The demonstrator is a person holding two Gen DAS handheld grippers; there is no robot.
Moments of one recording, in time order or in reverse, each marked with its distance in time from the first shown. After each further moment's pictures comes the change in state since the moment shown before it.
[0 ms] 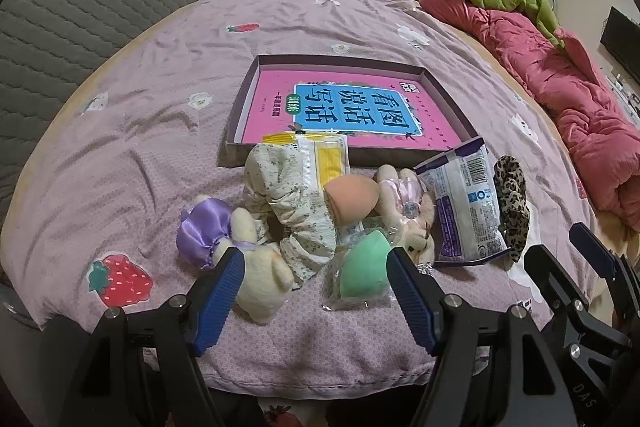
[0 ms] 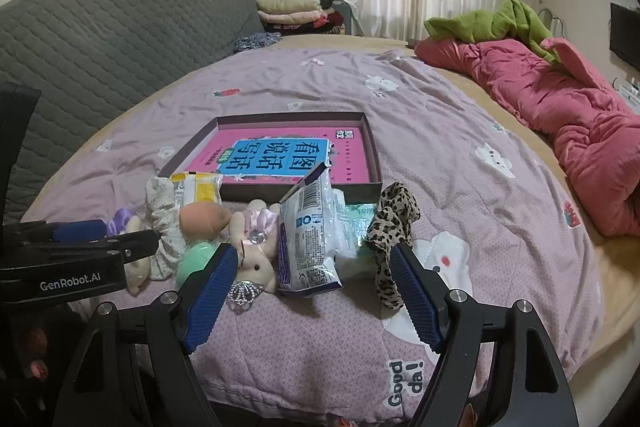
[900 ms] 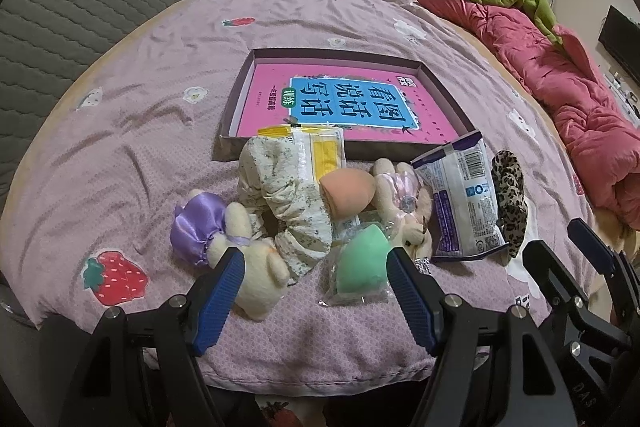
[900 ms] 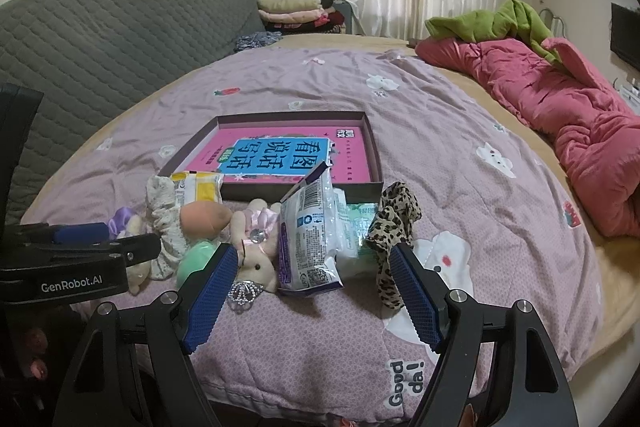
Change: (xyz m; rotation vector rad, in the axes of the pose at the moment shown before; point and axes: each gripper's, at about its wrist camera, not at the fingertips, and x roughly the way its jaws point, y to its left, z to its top) left arm 0.004 -0.001 -0.002 0.005 0.019 -0.019; right arm 0.001 0.001 0.000 -0.003 0.004 0.003
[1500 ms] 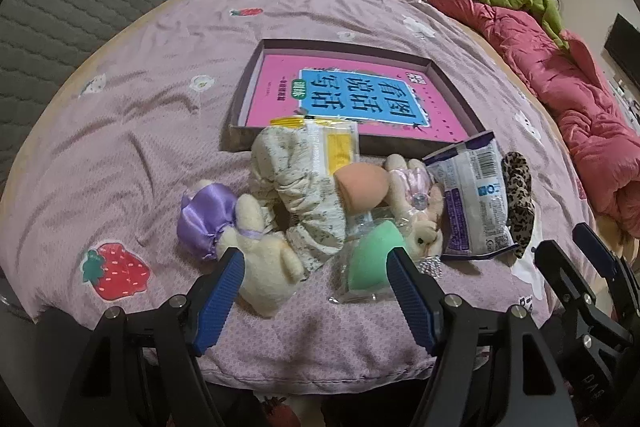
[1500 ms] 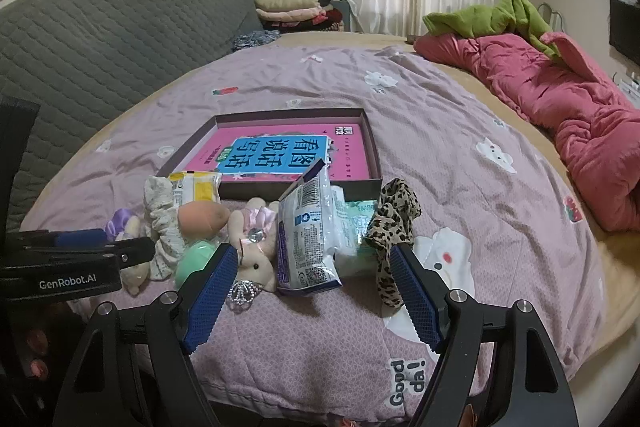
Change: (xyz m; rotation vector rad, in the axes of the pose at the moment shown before) left arm 0.005 0.011 0.000 -0.038 0.025 0.001; right arm 0.003 -0.001 -0.001 0.016 0.009 0.001
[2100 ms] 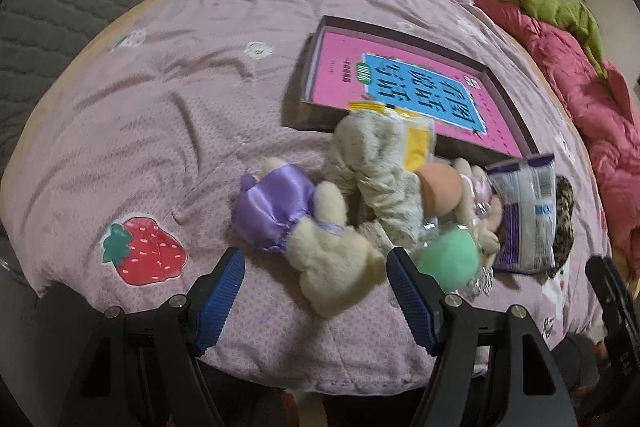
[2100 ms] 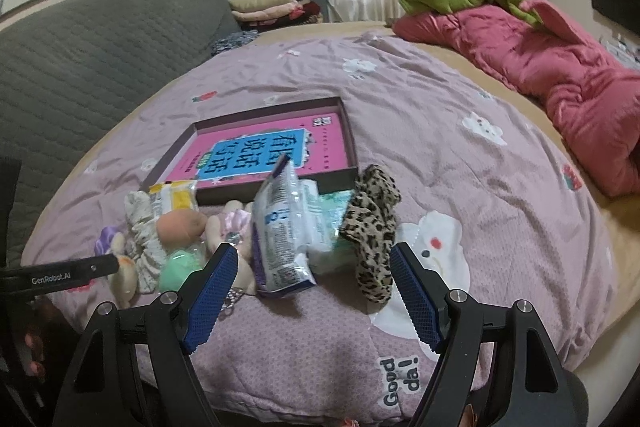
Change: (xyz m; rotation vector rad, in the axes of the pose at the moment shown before) left arm 0.020 0.051 0.005 -0.148 0.063 0.057; right arm 0.011 -0.034 -0.002 0.132 0.026 -0.007
